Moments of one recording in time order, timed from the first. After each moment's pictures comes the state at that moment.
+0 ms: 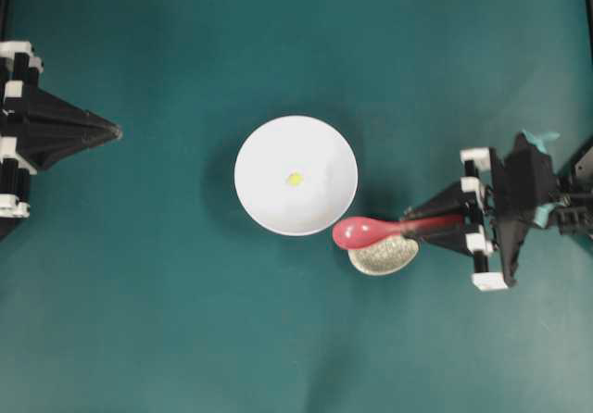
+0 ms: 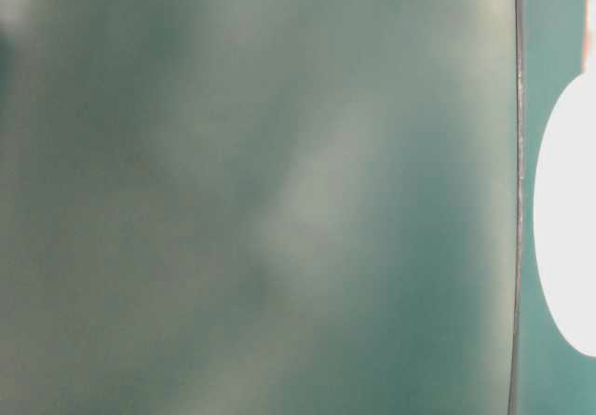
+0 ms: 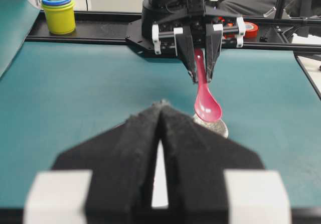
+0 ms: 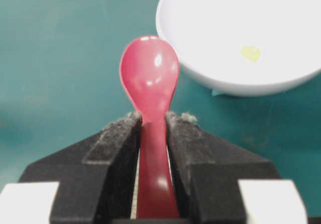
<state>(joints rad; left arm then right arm) 0.02 -0.96 1.17 0.01 -0.24 -0.01 0.25 -0.28 1.18 0.38 -0.59 -0.07</state>
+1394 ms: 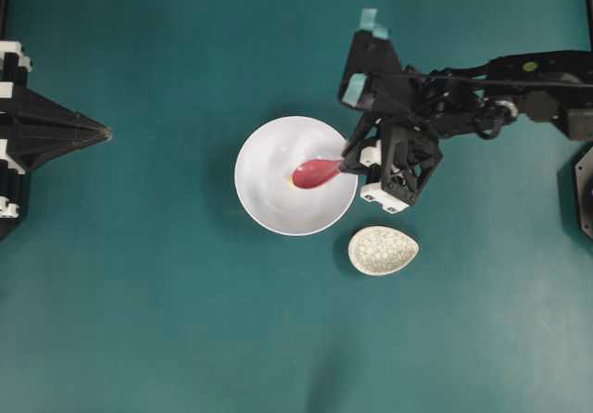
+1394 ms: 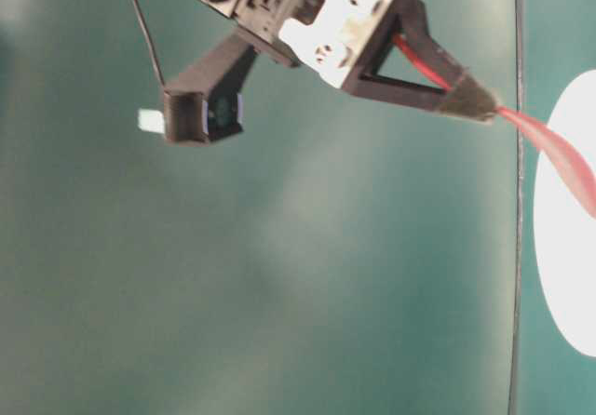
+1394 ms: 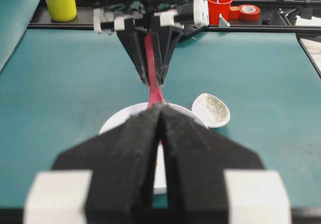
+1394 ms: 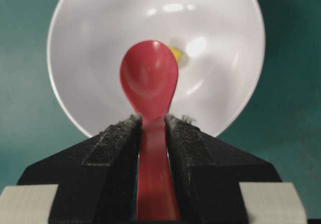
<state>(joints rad) 0.02 -1.02 1.17 0.01 -0.12 0.01 -0.14 -0.09 0.55 0.35 0.53 -0.06</state>
